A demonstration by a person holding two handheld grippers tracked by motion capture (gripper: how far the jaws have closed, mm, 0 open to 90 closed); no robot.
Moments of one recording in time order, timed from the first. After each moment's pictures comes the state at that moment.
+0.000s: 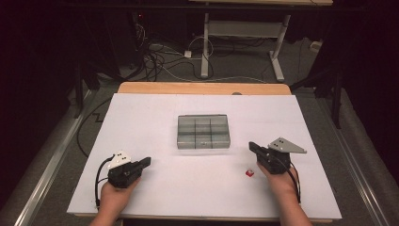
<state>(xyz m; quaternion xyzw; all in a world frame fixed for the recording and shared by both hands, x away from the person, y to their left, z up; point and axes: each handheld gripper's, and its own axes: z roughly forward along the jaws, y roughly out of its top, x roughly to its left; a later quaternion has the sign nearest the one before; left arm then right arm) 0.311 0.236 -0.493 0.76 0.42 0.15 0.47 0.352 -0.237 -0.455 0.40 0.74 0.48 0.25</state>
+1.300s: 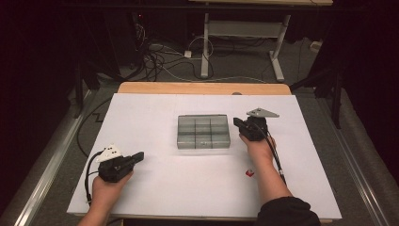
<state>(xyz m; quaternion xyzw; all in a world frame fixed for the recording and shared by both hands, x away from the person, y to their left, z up) 0.318 0.259 -0.476 0.76 0.41 0.15 0.48 0.453 -0.191 -0.446 0.44 0.74 0.46 0.23</state>
